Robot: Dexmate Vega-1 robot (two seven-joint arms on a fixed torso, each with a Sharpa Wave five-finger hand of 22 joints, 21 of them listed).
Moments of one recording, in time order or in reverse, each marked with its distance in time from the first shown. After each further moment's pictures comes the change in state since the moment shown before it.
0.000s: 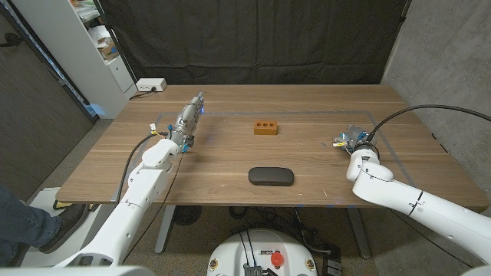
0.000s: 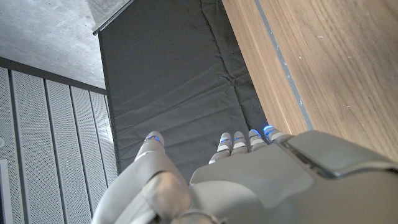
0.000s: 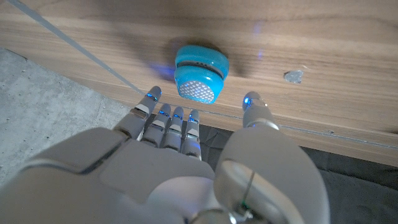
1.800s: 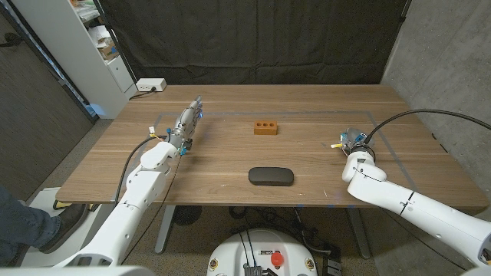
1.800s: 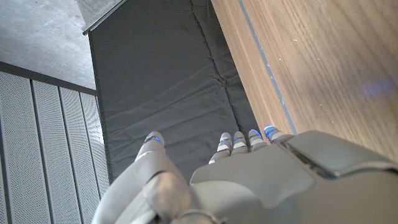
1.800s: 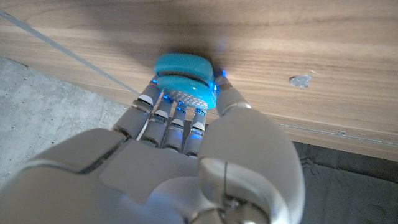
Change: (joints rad) left arm 0.001 0.001 -0.009 0.031 0.008 0.012 -0.012; left_hand -0.004 0.004 -0.002 -0.002 -0.005 0.000 0.000 0.000 0.000 -0.001 -0.001 0.000 0.005 0.000 0.000 0.000 0.000 -0.003 0.003 0.000 0.000; right arm 0.005 0.060 0.002 0.083 0.017 0.039 -0.084; right_hand 0.375 0.189 0.114 -0.012 -0.128 0.270 -0.023 0.049 0.004 0.220 0.029 0.039 -0.001 0.275 -0.007 0.115 0.043 0.314 -0.054 0.056 0.007
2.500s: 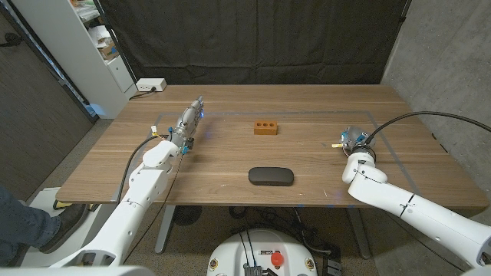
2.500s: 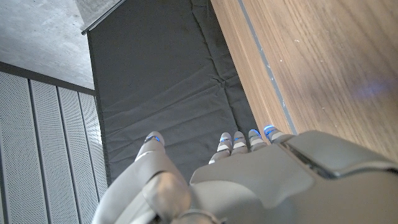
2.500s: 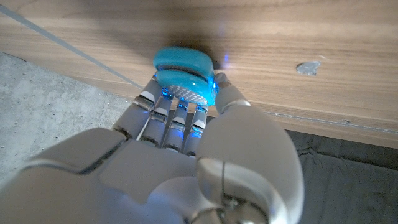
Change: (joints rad) left arm -0.022 -0.010 0.007 0.023 0.006 0.000 -0.002; left_hand 0.000 0.000 -0.004 0.004 0.000 0.000 0.000 0.000 0.000 0.000 0.000 0.000 0.000 0.000 0.000 0.000 0.000 0.000 0.000 0.000 0.000; right arm -0.028 0.017 0.039 0.017 -0.008 0.045 -0.045; right_hand 0.024 -0.006 -0.016 0.013 -0.012 0.036 0.011 0.008 0.000 0.054 -0.016 -0.001 0.001 0.050 0.000 0.033 0.015 0.050 -0.004 0.010 0.000
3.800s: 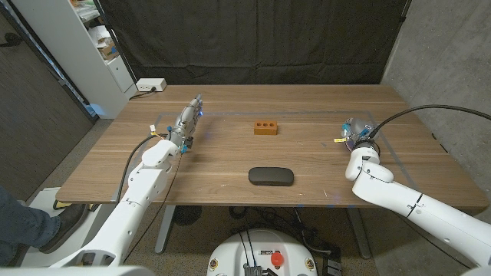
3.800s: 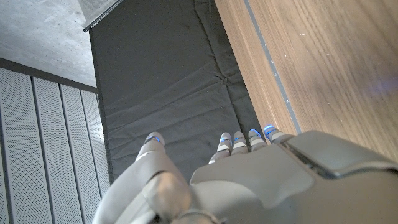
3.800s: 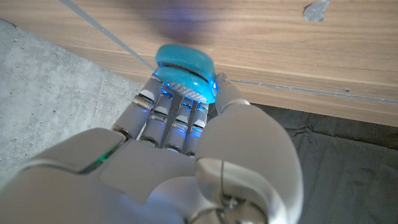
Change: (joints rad) left arm 0.004 -0.002 -0.010 -0.006 -0.007 -0.004 0.000; left_hand -0.001 0.007 -0.004 -0.004 -0.004 -0.004 -0.004 0.000 0.000 0.000 0.000 0.000 0.000 0.000 0.000 0.000 0.000 0.000 0.000 0.000 0.000; right arm -0.026 -0.045 0.035 -0.101 -0.049 -0.021 0.001; right_hand 0.016 -0.004 -0.009 0.005 -0.004 0.012 -0.002 -0.004 -0.001 0.064 -0.046 -0.010 0.002 0.037 -0.002 0.005 0.008 0.041 -0.009 0.000 -0.005
